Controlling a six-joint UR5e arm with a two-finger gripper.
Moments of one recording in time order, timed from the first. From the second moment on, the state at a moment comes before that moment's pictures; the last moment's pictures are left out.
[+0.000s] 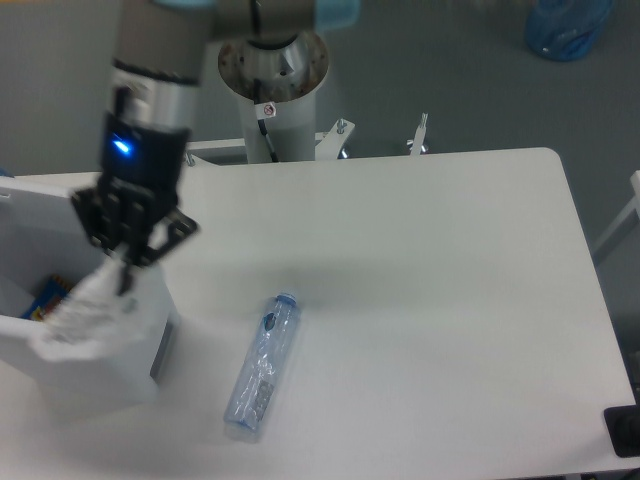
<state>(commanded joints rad) 2.08 -1.64 -1.56 -0.77 1.19 0.44</state>
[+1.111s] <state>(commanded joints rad) 2.02 -1.64 -1.63 -0.77 1.19 0.48</state>
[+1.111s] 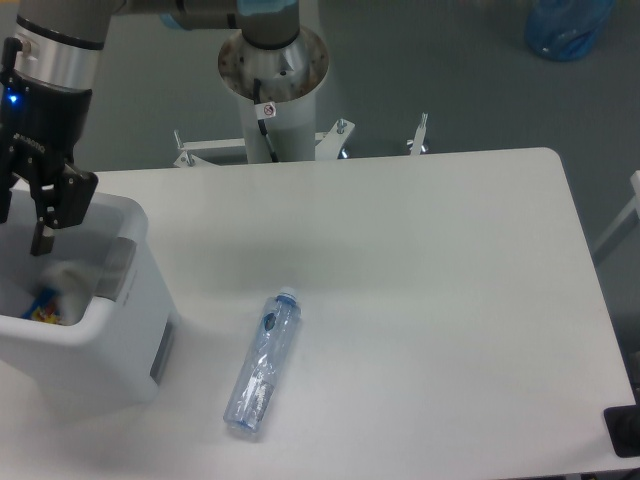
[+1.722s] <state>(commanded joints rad) 2.32 -1.68 -1.61 -0.77 1.08 0.46</state>
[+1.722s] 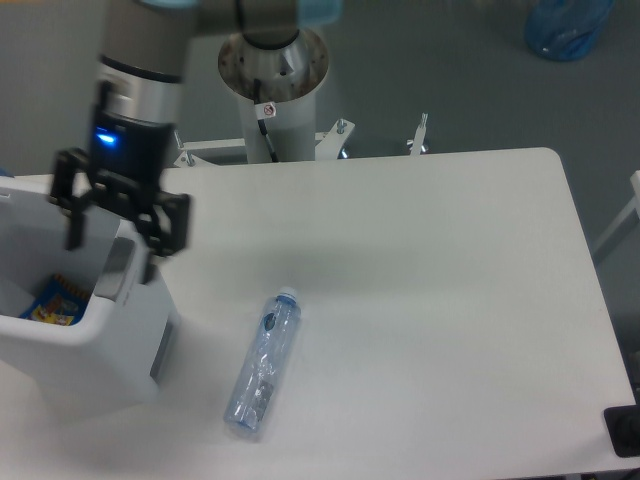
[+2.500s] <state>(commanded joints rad) 2.38 -1.90 -1.55 -0.78 1.06 0.47</state>
